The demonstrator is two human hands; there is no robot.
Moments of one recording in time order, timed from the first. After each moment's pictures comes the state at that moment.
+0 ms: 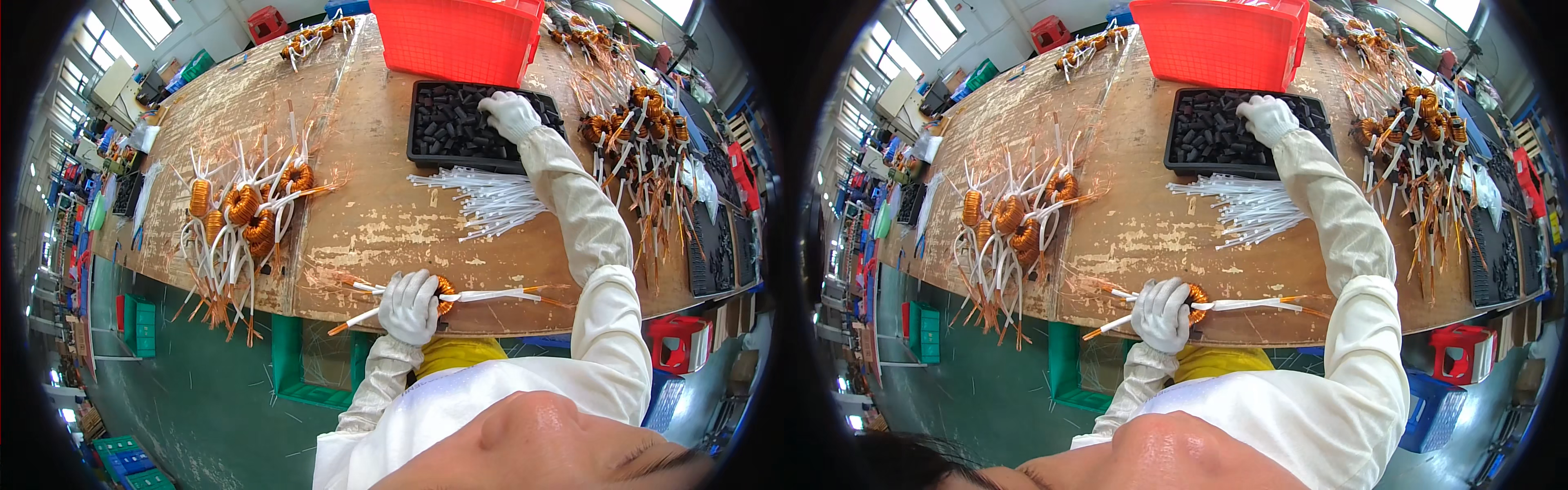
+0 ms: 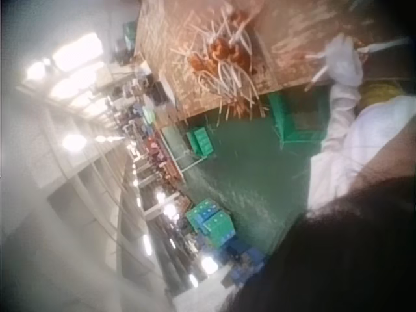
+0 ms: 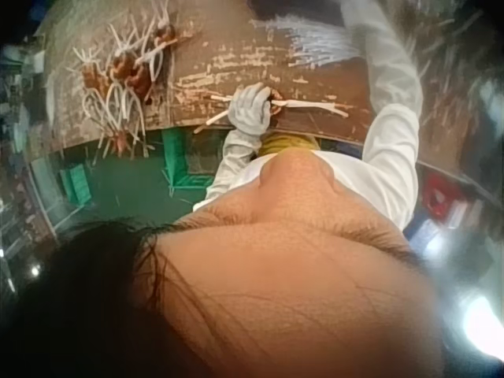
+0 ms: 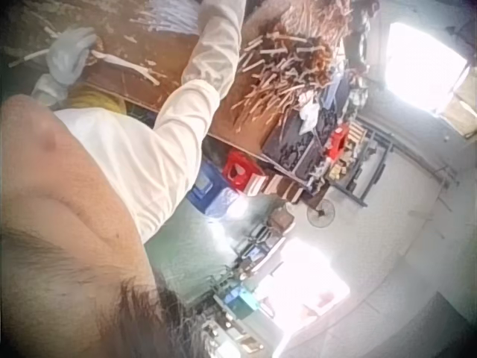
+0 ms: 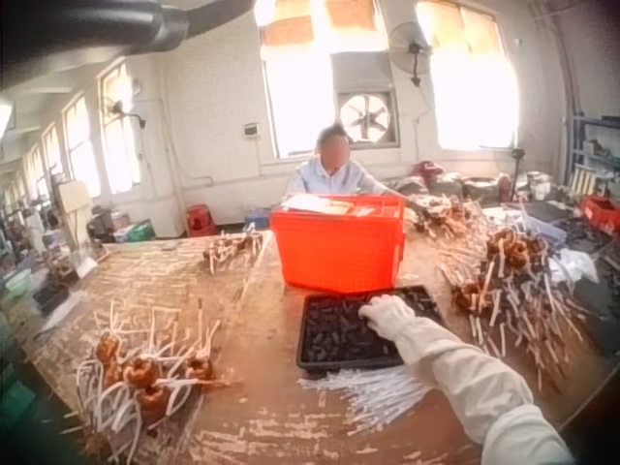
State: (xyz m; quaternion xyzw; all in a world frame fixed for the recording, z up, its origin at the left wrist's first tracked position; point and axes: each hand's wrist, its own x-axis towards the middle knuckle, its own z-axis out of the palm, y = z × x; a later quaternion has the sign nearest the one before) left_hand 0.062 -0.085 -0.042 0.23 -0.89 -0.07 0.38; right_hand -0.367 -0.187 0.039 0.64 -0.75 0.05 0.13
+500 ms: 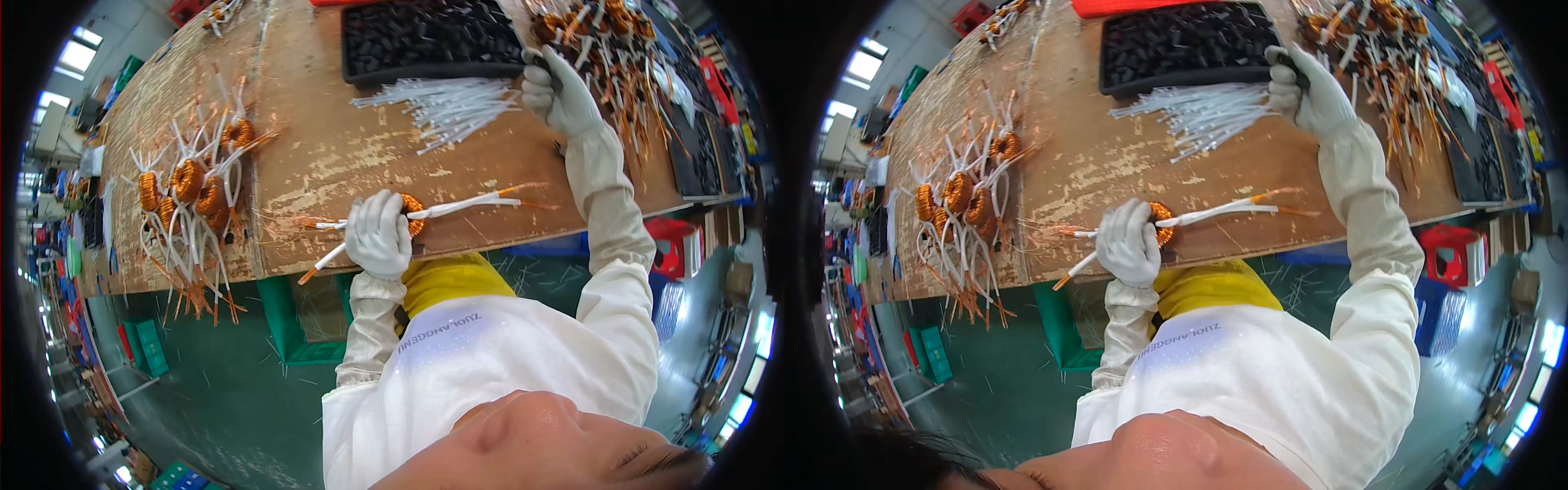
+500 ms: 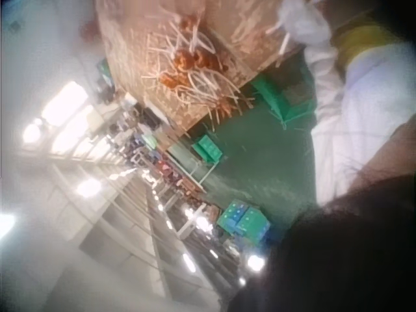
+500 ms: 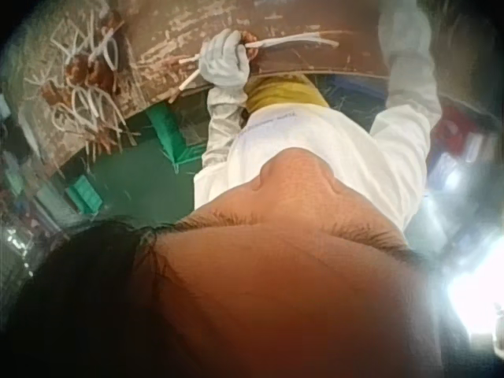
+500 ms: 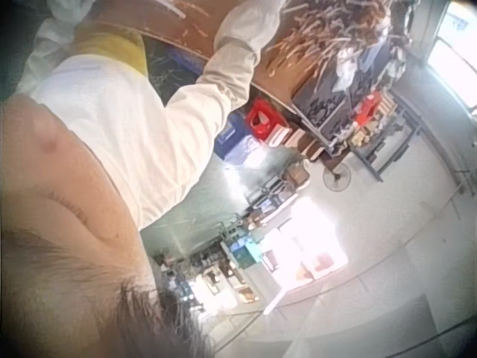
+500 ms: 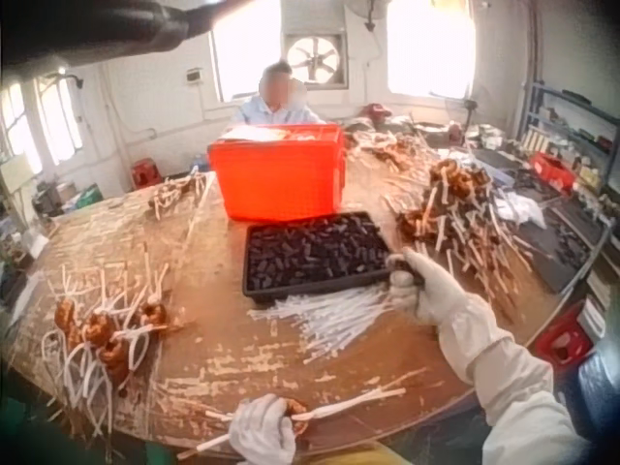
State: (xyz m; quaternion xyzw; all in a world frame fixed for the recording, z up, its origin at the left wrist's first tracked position) left_hand 0.057 -0.088 -0.034 0.22 -0.89 -0.07 0.39; right_hand -0.319 0.017 0.058 0.18 -0.24 0.74 -0.61
